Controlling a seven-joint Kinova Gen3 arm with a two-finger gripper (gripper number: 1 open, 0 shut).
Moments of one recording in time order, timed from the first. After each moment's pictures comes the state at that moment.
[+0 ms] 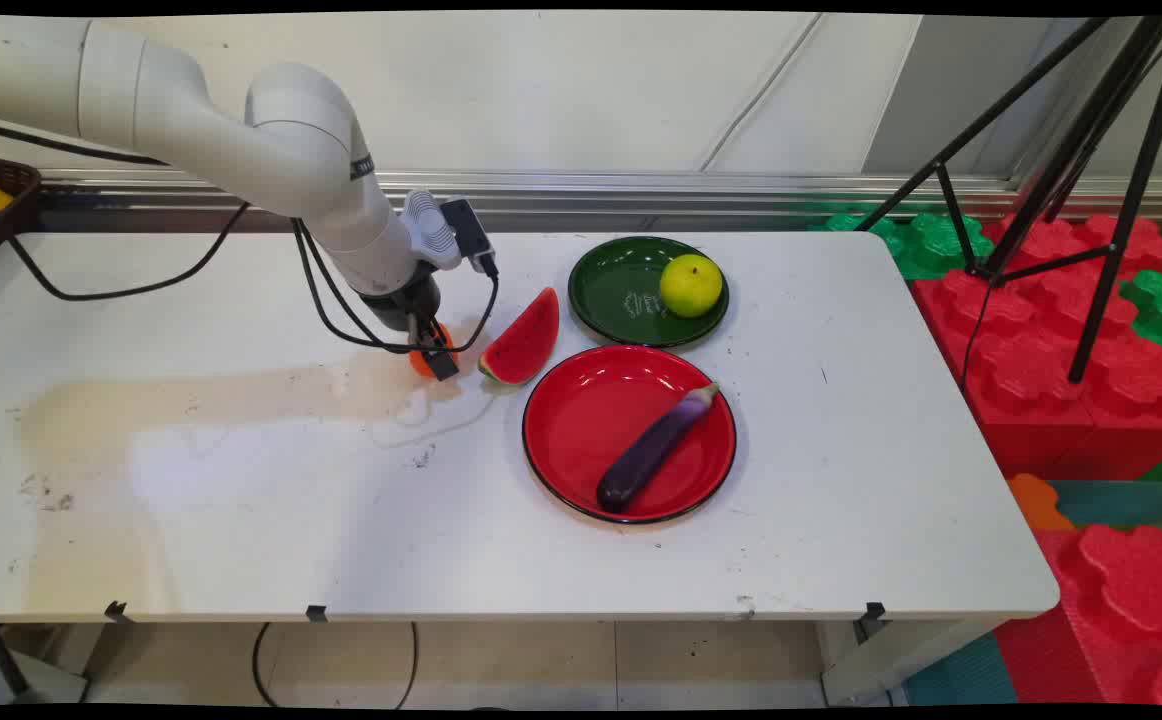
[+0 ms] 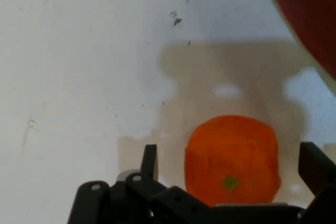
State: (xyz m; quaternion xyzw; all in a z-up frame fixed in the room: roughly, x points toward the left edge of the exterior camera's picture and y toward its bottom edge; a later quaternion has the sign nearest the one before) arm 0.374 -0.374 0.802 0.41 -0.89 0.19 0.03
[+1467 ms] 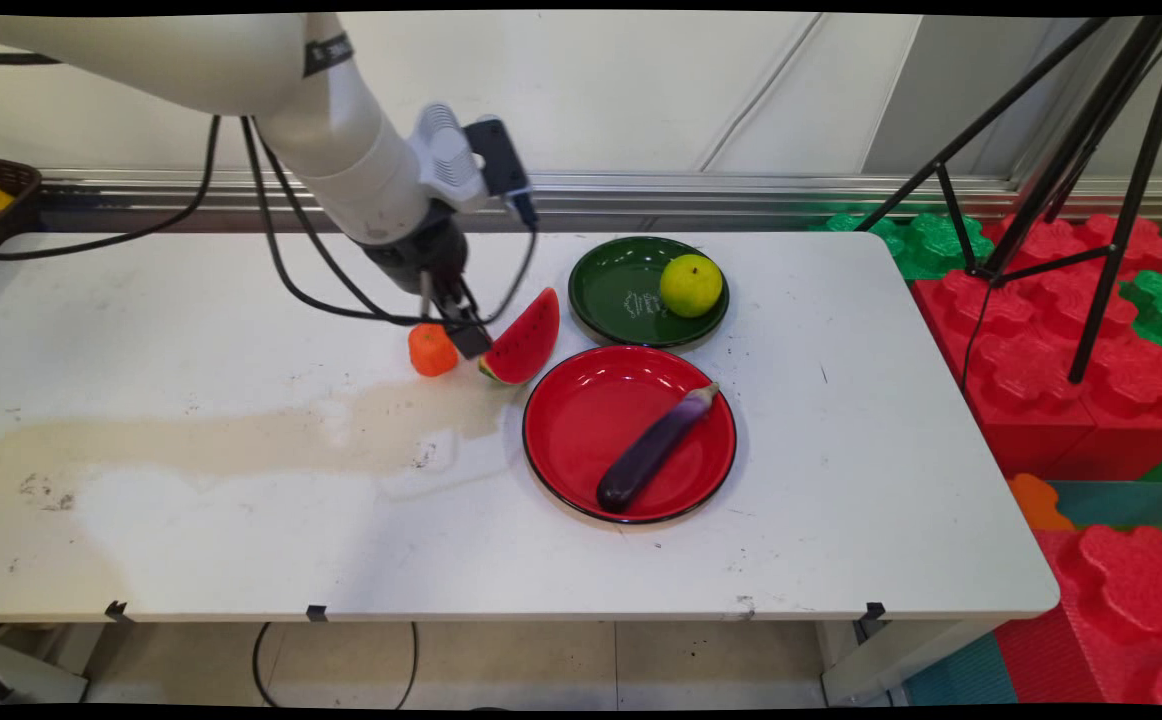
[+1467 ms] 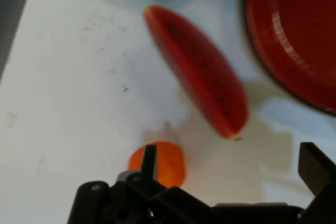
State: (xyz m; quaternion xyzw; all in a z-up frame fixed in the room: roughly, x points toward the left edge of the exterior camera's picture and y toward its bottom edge) arm 0.300 -0.313 0.924 0.36 -0.91 0.21 0.07
